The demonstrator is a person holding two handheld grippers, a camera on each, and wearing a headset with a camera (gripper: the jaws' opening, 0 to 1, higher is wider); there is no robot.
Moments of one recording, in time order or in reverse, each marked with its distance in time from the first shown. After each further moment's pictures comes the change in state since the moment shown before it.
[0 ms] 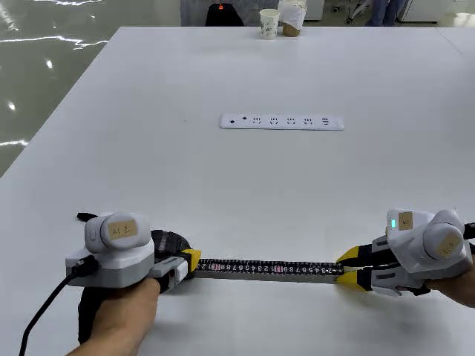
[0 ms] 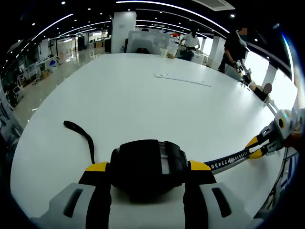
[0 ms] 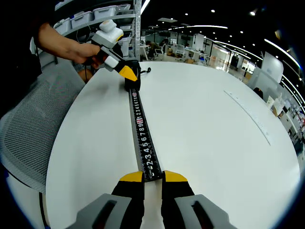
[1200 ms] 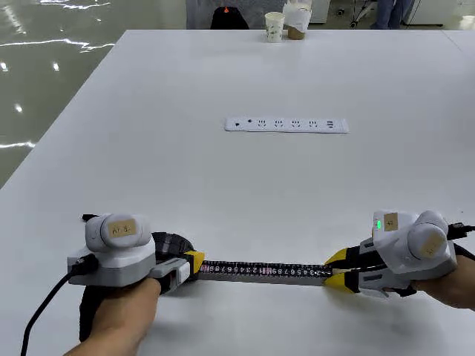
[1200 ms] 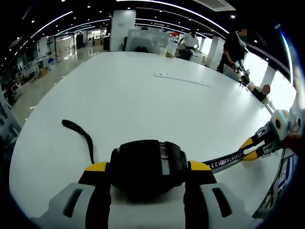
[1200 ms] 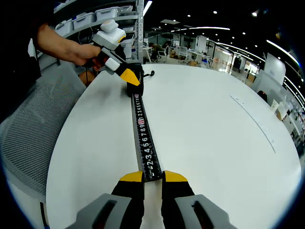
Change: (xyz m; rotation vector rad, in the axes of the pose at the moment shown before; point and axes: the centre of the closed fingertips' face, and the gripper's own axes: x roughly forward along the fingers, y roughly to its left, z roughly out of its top) left arm -0.001 0.002 0.000 -0.010 0.014 -0.025; right arm 0.019 0.006 0.022 -0.009 -0.023 0.030
